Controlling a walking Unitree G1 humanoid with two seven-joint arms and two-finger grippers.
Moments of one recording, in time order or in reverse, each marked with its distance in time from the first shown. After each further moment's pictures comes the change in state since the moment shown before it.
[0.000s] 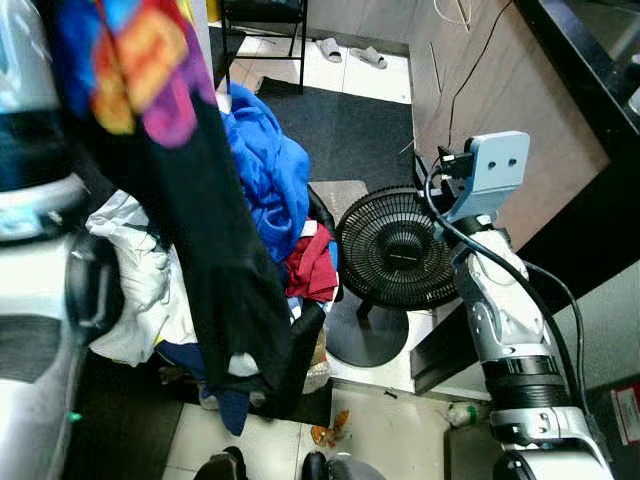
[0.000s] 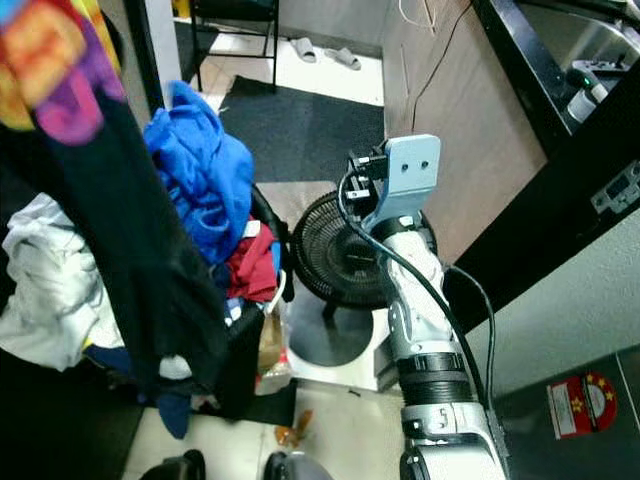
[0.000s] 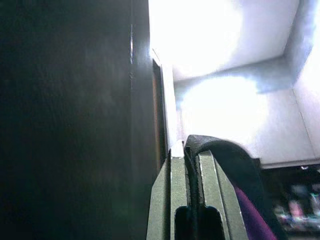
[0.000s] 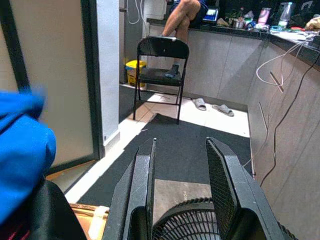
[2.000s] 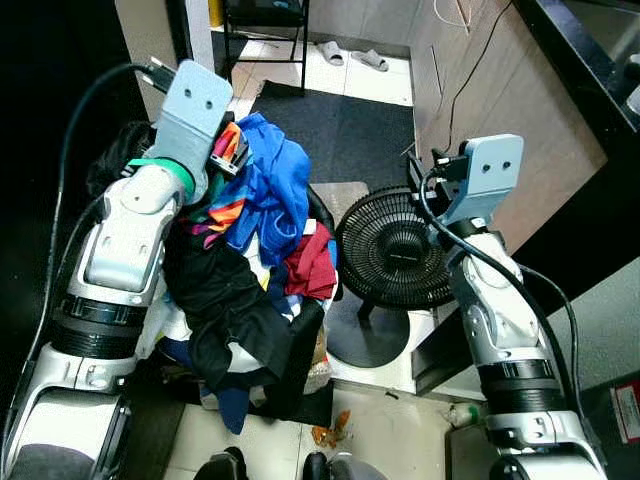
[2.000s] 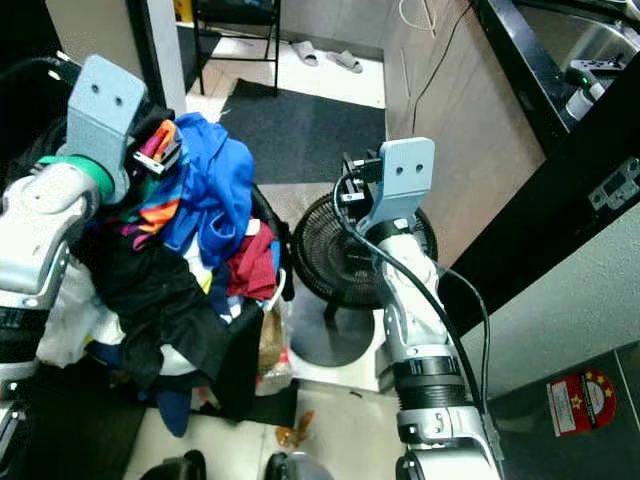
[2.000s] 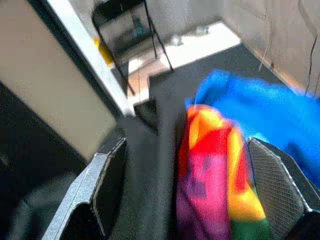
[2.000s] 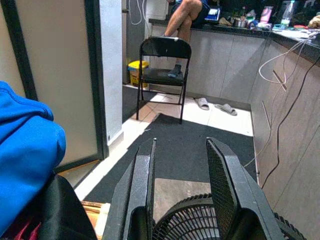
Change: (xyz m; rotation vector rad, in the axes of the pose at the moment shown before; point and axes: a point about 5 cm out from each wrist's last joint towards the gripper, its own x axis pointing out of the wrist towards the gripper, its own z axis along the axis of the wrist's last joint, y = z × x) left arm -0.193 -0.072 -0.165 0.044 1.014 -0.493; right arm -0.002 0.006 -0.002 0.016 0.006 0.012
